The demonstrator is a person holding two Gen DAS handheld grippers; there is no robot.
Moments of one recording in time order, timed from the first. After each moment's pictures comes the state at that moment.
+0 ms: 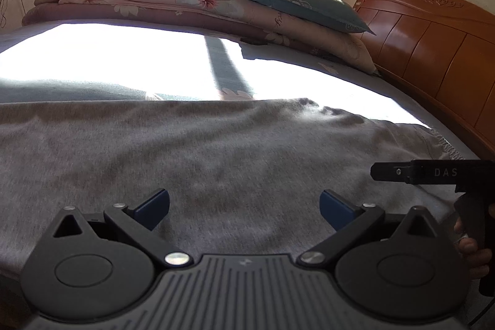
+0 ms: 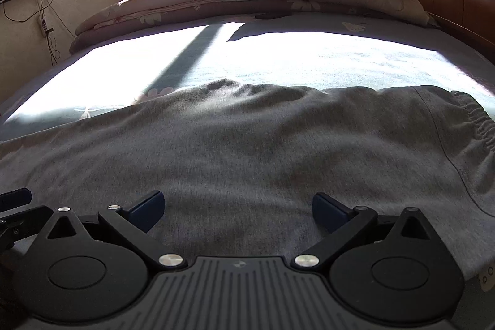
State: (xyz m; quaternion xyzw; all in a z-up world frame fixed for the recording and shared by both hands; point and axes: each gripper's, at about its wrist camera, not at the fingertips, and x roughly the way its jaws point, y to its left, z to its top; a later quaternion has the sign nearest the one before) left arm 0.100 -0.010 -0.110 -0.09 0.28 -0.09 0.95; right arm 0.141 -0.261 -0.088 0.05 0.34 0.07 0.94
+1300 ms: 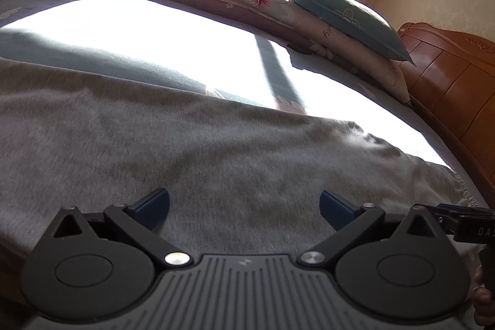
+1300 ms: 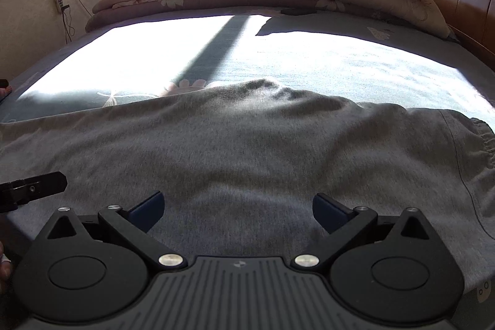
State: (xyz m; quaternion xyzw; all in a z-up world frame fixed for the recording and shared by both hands) left arm 0.108 0.032 -0.116 -0.17 0.30 -0.03 0.94; right arm 0.125 -0.232 -0.071 0.01 0.35 0.10 0.93
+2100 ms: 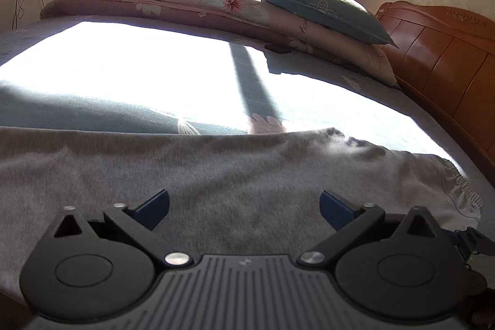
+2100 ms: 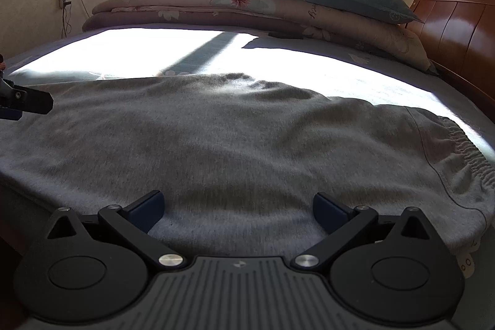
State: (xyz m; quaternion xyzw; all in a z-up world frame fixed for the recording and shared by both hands) left arm 0.141 0.027 -0.067 -0.12 0.31 -0.07 0.94; right arm 0.088 -0.242 -0.111 -0.05 0.29 0.07 0.95
